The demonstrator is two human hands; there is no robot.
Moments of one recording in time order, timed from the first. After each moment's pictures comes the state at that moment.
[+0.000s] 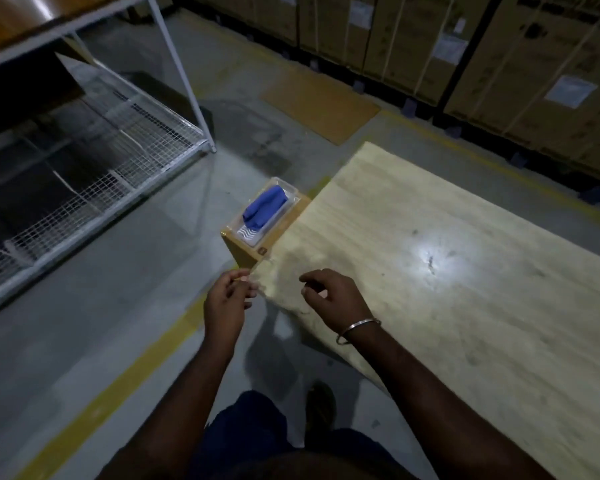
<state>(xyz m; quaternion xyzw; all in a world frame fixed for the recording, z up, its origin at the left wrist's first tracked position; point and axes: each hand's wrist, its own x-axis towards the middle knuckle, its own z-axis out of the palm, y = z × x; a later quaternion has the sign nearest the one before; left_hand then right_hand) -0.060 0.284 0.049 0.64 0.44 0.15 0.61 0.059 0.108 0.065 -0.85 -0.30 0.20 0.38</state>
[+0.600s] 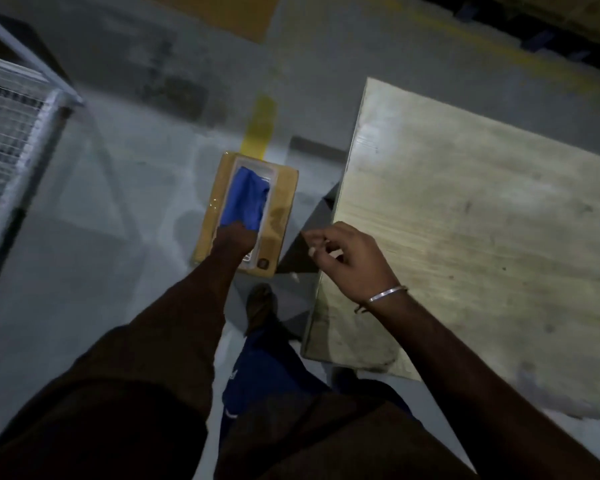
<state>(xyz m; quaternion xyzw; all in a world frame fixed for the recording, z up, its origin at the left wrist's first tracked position) 0.245 0.544 -0.159 0.85 0.25 -0.34 0.31 0.210 0.312 0.031 -0.90 -0.10 0.18 0.38</state>
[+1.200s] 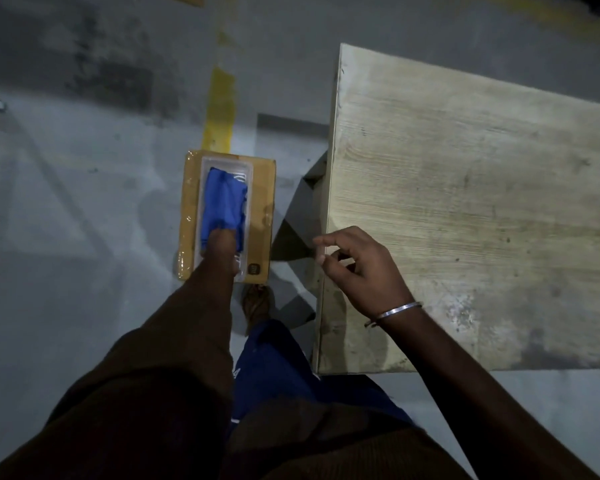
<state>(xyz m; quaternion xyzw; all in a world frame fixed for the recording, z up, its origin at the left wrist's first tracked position) 0.274 0.545 -0.275 0.53 0.50 -0.31 0.61 0.208 0.308 0.013 -0.89 0.04 0.18 0.43</state>
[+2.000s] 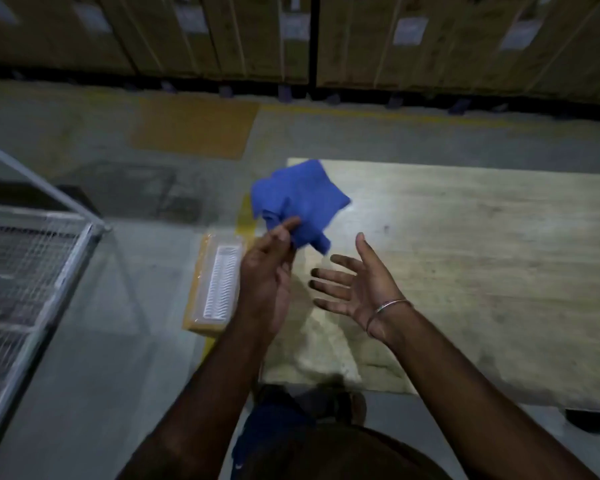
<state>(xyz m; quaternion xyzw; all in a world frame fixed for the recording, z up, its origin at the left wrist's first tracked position) 0.159 0.327 0.115 0.43 0.13 -0.01 0.90 0.146 0.169 0.109 -0.44 0.30 0.25 0.81</state>
